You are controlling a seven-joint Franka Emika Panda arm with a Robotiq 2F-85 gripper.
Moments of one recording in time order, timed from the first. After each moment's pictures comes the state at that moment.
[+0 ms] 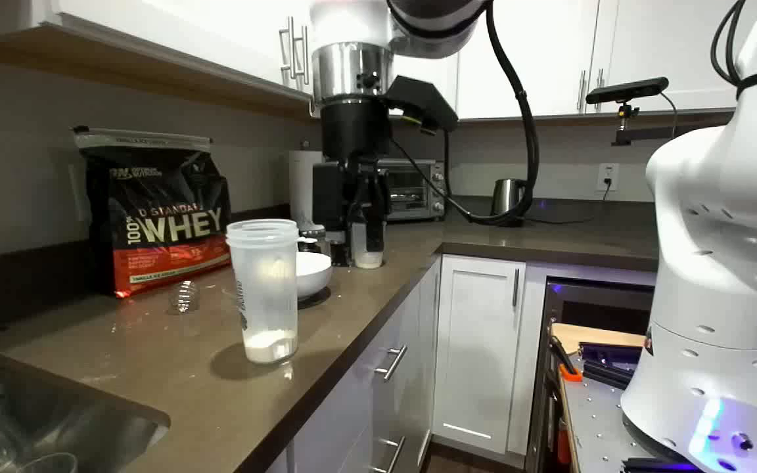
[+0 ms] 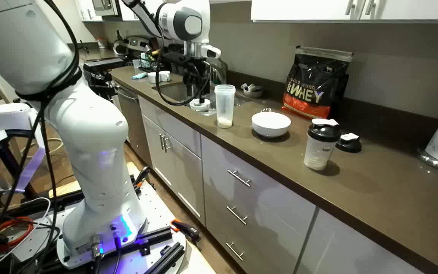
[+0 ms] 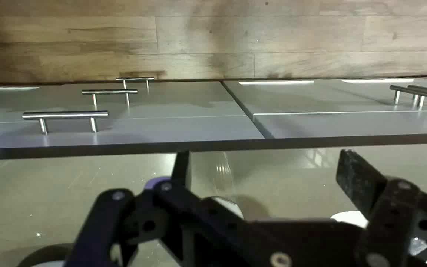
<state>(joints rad) 0.15 -0.29 0.22 -2.46 0.17 2.15 0.27</state>
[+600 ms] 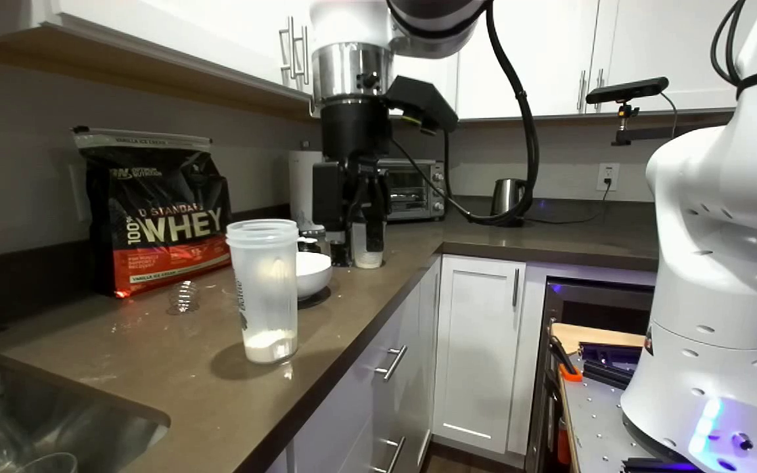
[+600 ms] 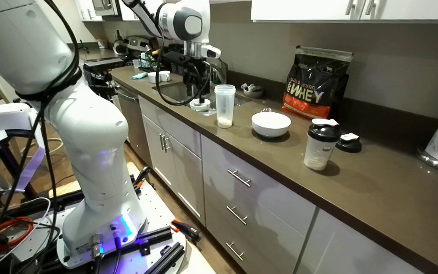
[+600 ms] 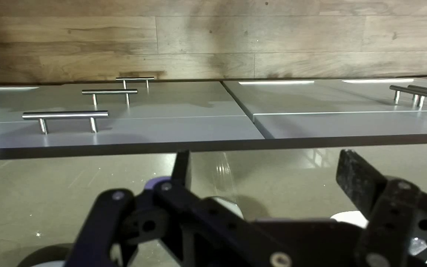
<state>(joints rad) 0.15 -0.29 0.22 -2.46 0.17 2.15 0.27</state>
